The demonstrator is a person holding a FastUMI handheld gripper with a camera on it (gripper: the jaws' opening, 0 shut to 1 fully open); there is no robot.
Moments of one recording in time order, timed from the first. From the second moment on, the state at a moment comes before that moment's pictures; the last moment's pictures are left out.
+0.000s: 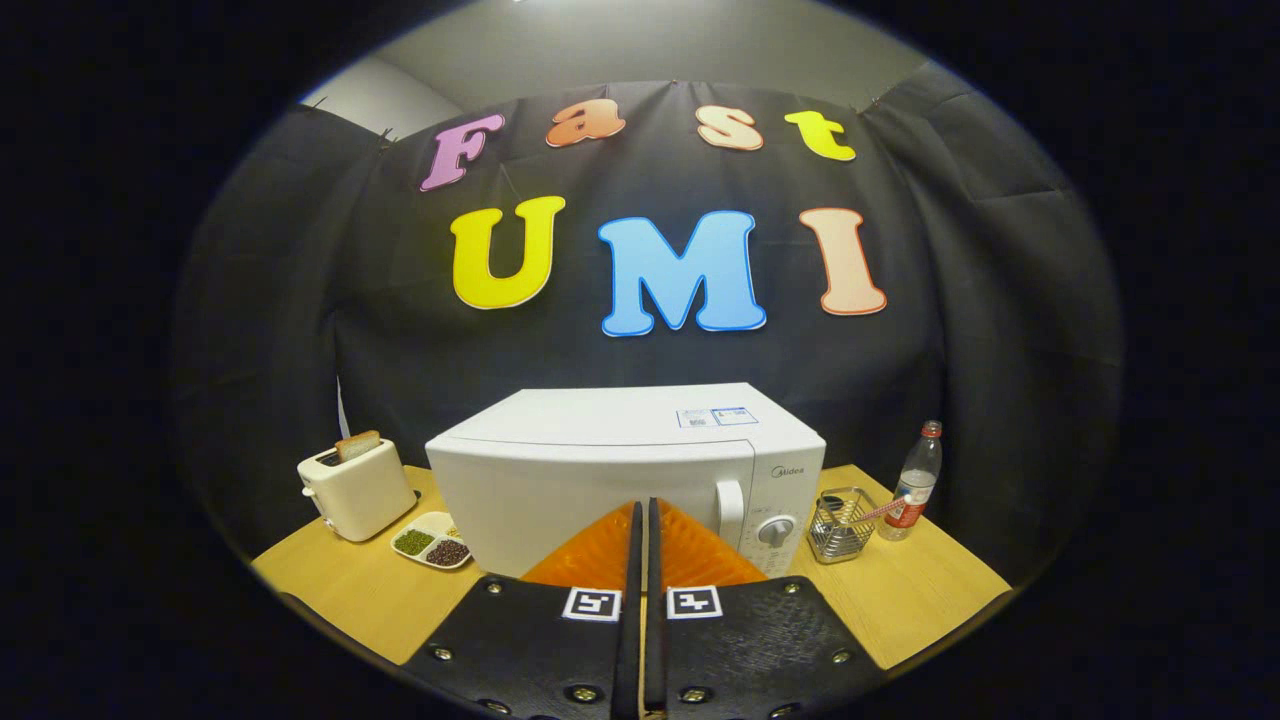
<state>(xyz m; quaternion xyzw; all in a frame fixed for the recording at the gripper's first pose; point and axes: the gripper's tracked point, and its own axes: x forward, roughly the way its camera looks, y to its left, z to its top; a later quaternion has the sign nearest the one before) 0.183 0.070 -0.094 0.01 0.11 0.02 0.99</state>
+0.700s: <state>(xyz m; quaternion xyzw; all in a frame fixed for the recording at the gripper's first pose) 0.070 0.057 -0.042 0.03 0.05 0.04 1.00</state>
